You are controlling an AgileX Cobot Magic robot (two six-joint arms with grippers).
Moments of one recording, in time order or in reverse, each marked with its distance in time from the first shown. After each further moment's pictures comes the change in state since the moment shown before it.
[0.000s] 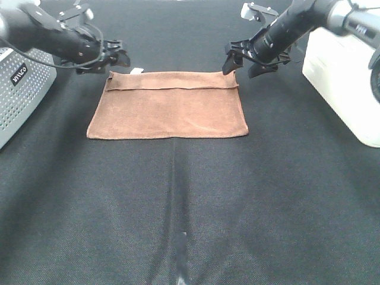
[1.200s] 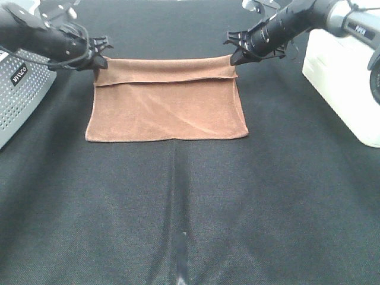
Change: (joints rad) left arm 0.028 0.009 0.023 -0.069 -0.079 0.014; right arm 0.000 0.022 0.002 0.082 -0.210 -0.020
